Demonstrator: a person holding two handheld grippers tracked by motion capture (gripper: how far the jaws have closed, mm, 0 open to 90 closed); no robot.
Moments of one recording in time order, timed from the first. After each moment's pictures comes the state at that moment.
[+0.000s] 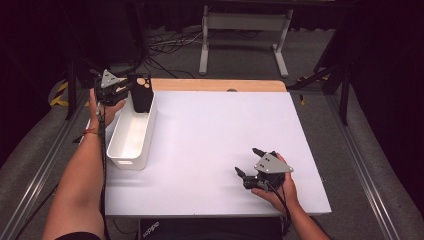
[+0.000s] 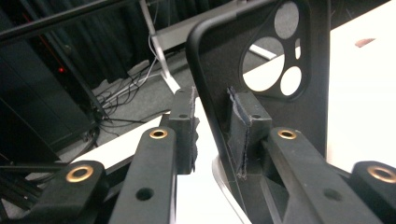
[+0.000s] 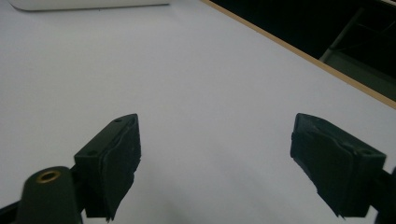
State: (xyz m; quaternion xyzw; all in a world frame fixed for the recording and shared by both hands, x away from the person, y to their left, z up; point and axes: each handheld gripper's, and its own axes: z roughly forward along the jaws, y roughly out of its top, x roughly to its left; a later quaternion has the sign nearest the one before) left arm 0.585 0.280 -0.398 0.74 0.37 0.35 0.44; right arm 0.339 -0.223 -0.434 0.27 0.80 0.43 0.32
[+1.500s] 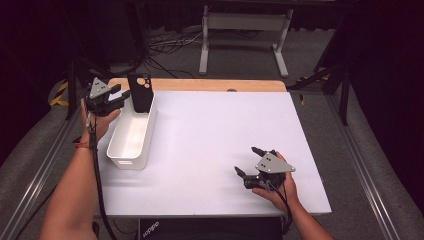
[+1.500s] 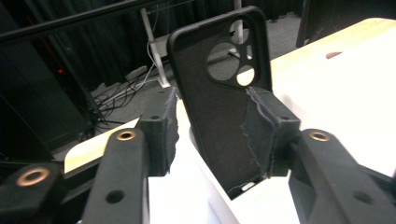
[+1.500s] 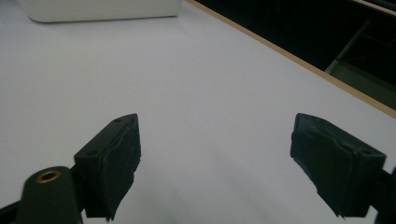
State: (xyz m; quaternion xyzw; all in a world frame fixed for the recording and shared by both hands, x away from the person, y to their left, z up) left arm 0.533 0.286 -0.388 0.73 0.37 0.35 0.47; right arm 0.341 -0.225 -0.431 0.26 0.80 0.45 0.31
